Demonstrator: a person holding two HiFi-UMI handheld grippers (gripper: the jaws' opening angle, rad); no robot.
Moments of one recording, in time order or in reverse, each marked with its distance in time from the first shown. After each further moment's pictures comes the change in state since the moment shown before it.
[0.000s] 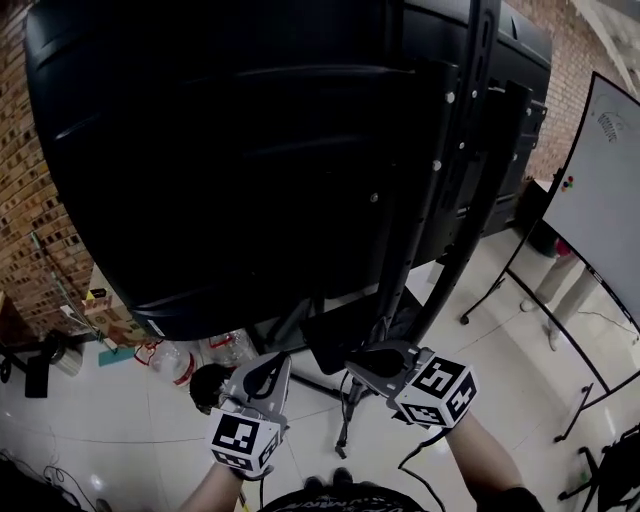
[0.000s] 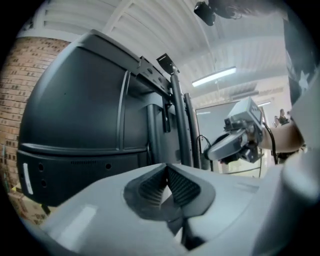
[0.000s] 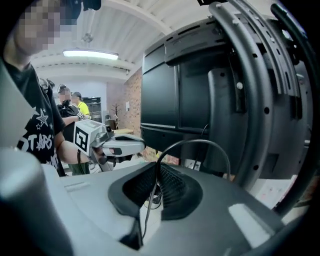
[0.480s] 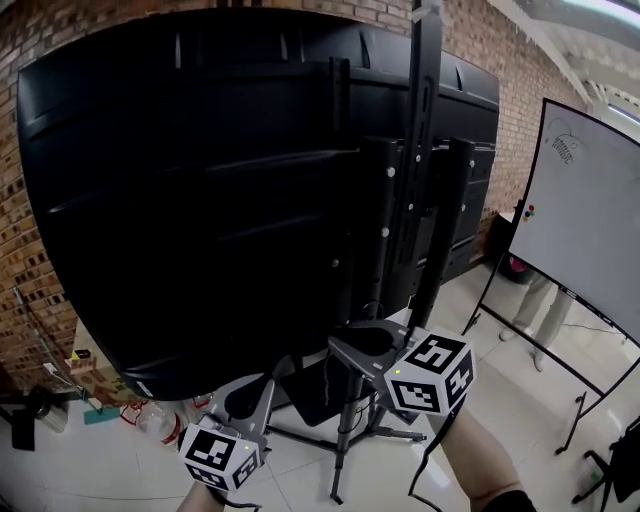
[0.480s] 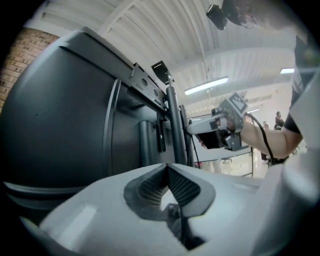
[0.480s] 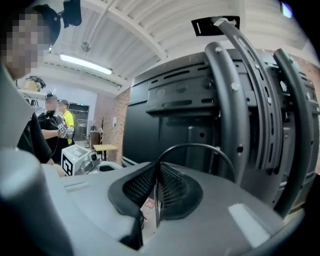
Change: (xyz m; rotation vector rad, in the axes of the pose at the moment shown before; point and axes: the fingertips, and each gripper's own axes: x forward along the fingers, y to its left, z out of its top) left arm 0.023 0.003 0.073 0.014 -0.064 -0.122; right arm -0.040 -0.050 0.139 -0.009 -0.207 -0.172
